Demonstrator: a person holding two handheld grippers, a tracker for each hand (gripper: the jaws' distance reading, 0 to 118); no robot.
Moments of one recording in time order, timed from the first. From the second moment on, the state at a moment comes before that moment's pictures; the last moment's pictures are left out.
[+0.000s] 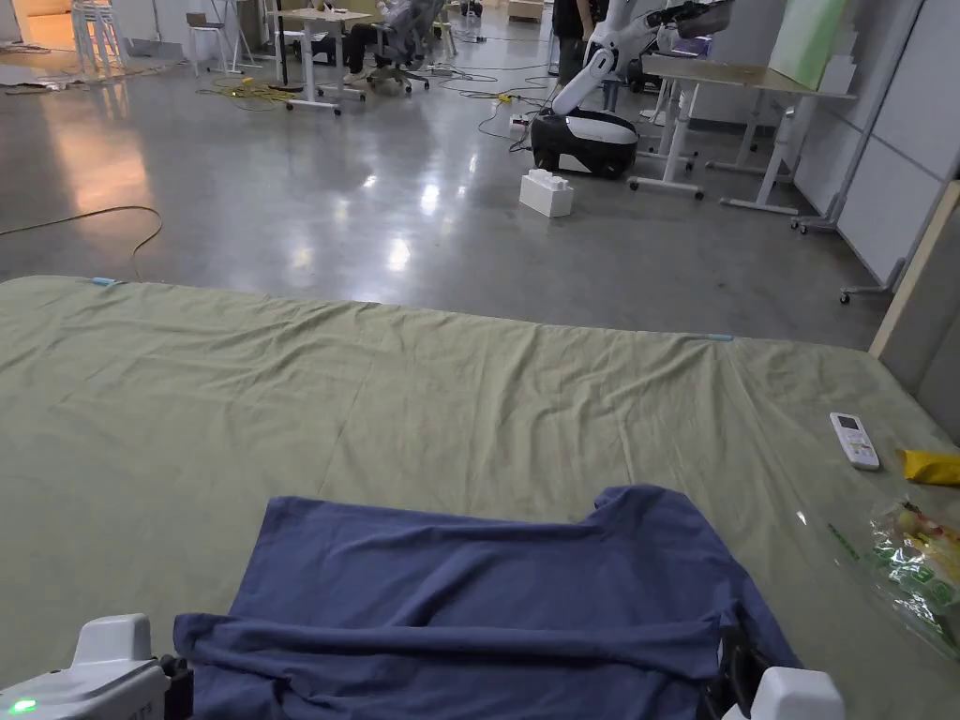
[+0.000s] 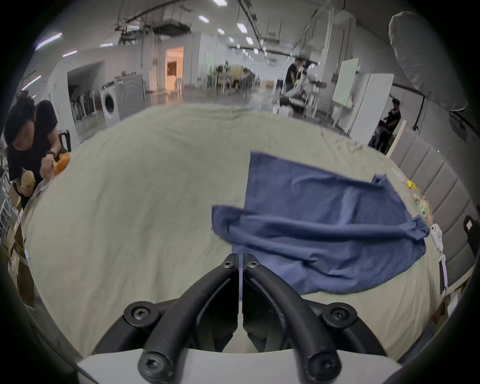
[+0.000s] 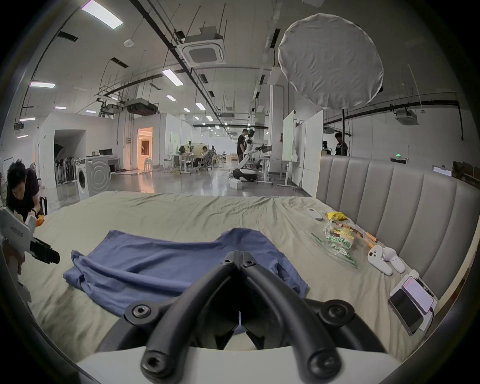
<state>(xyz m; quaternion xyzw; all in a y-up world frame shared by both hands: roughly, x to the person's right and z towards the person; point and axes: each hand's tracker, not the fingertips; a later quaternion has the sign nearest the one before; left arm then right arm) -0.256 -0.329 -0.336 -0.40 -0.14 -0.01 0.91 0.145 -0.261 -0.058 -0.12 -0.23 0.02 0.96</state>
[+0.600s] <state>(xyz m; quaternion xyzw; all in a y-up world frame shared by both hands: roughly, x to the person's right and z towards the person) -0.213 -0.369 -0.368 -0.50 -0.15 -0.12 0.85 0.165 -0.298 -0.037 -0.21 -0.25 0.01 0.95</state>
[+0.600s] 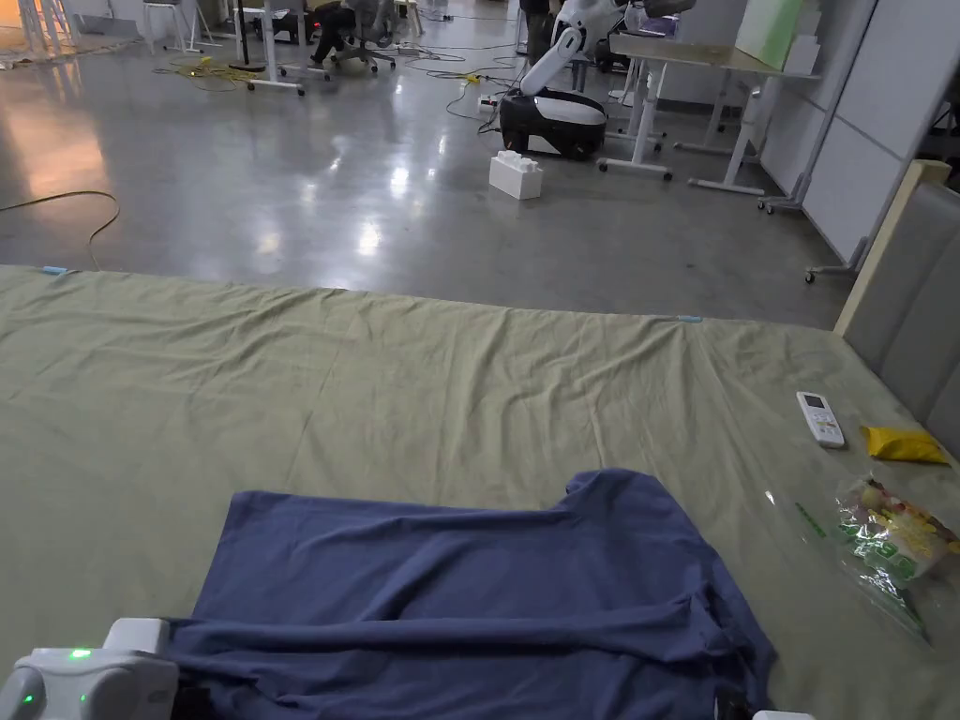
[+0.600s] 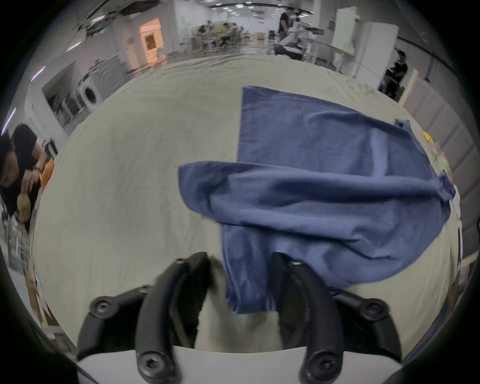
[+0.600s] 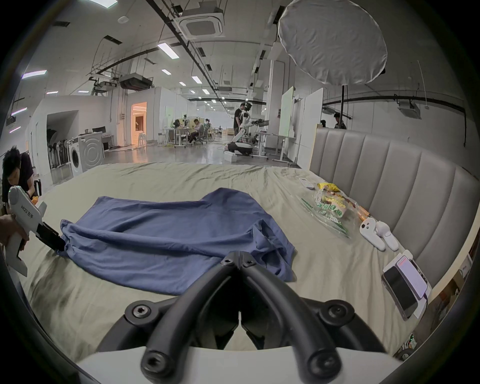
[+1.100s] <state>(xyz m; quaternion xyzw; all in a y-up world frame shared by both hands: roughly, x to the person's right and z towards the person) -0.244 -0.334 -0.335 -0.44 -0.18 -0.07 0.88 0.251 -0.319 -0.074 -0.33 -0.27 -0.03 0.90</state>
